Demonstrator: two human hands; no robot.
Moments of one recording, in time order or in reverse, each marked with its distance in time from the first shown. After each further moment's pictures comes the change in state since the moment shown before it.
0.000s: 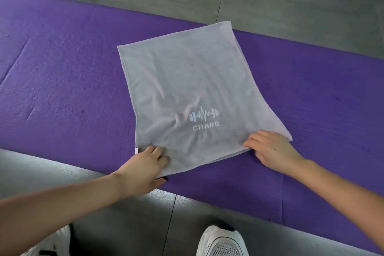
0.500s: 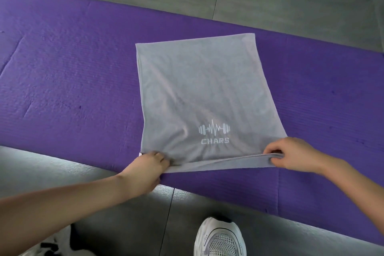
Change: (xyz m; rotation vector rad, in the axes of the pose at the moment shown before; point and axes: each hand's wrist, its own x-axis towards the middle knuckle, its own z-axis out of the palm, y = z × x) left_hand 0.000 0.028 -0.022 -0.073 -0.158 -0.022; right_hand -0.037 0.012 -0.033 0.347 -0.555 0.442
